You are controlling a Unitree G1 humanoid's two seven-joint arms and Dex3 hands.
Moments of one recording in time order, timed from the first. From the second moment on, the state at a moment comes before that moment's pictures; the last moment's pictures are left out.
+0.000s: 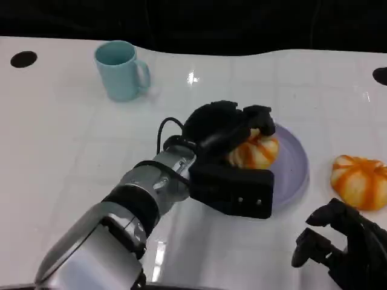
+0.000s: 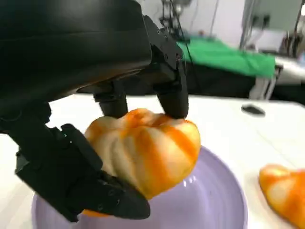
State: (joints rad) left arm -1.00 -0.11 -0.59 1.28 0.73 -0.42 0.30; right arm 0.23 -0.01 -0.12 -0.09 0.57 0.18 0.49
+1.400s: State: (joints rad) left arm -0.92 0.04 -0.42 1.06 0.45 -0.54 -0.16; right arm 0.23 -0.01 -0.13 -0.09 0.57 0.19 0.49
